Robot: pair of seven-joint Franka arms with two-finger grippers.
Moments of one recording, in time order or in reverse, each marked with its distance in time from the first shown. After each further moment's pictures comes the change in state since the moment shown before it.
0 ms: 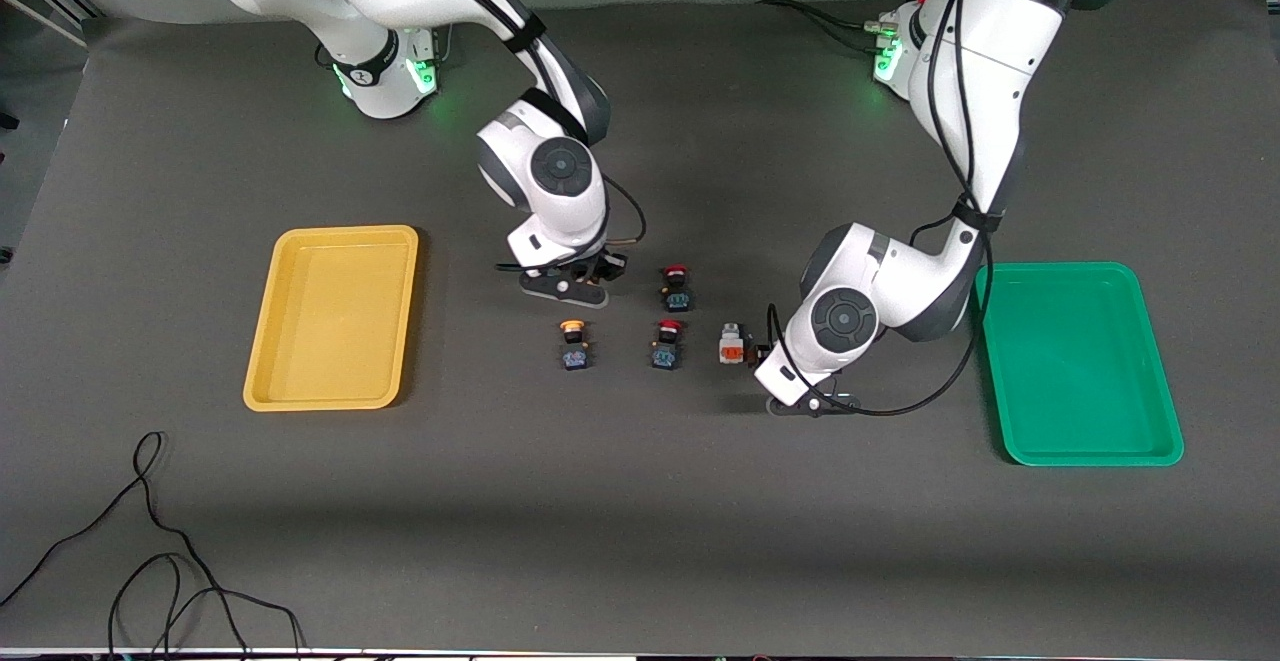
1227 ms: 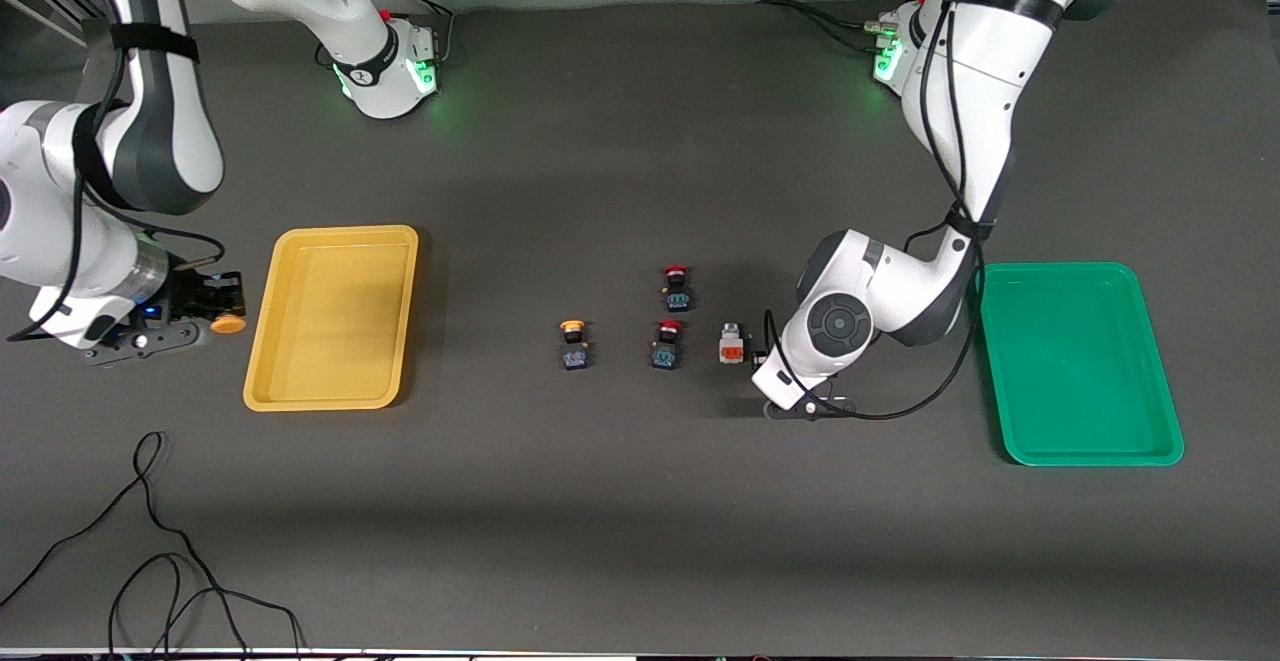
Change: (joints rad) left arm -0.004 0.013 0.005 0.034 -0.005 -0.030 -0.011; right arm -0.111 -0.284 -0.732 -0.145 0.017 -0.146 -1.306
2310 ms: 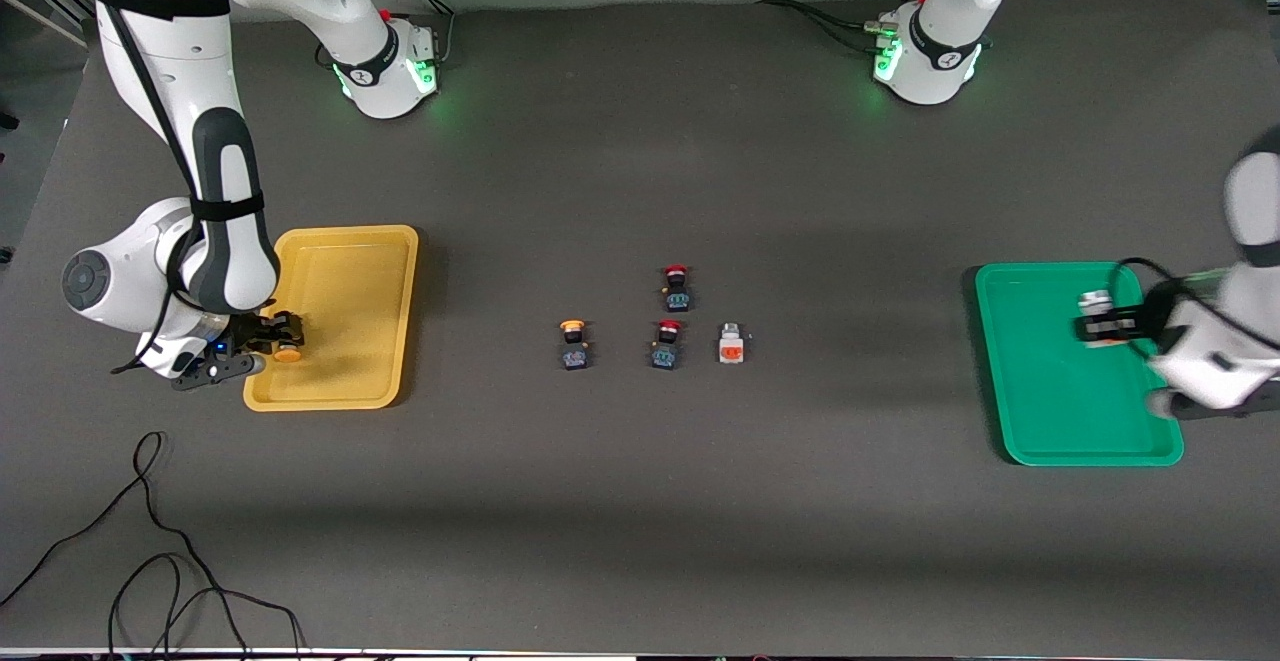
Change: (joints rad) left arm 0.492 -0.338 0.033 0.217 0.007 -0.656 0.428; right arm -0.072 0.404 -0.002 -0.068 0.595 0.221 -0.455
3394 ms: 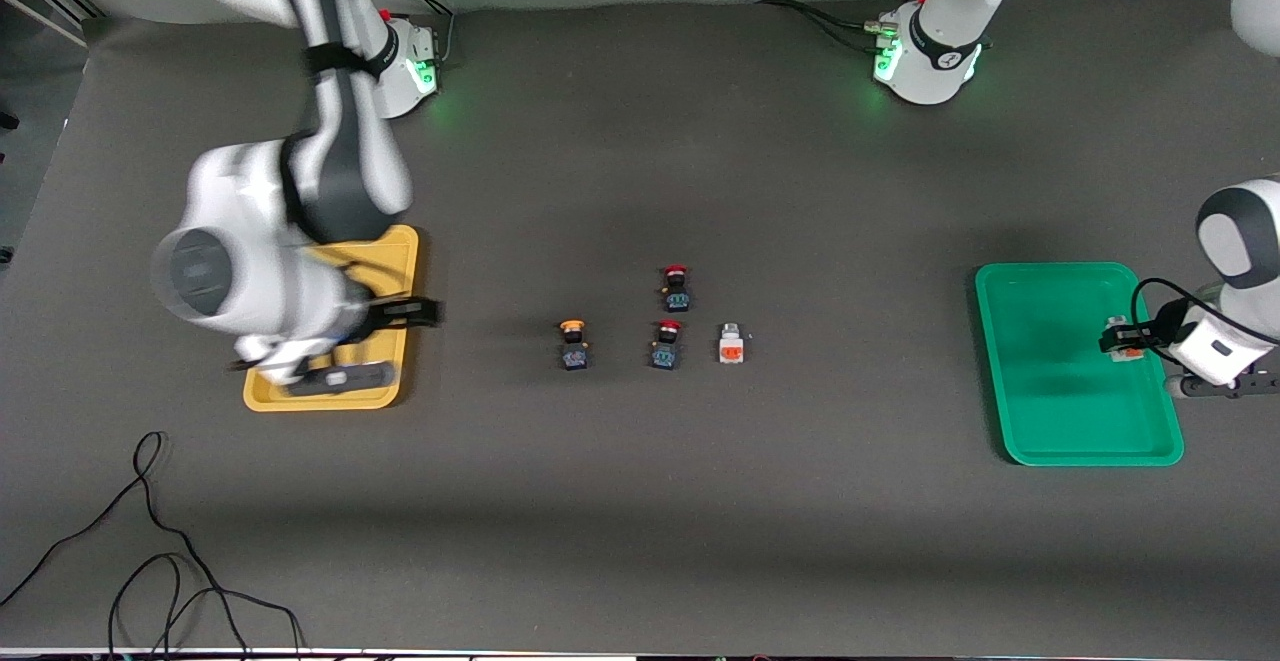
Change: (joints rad) left arm 0.248 0.052 -0.002 -0.524 0.000 0.734 0.314; right arm 0.472 -0.045 -0.060 0.474 -0.138 -0.516 0.866
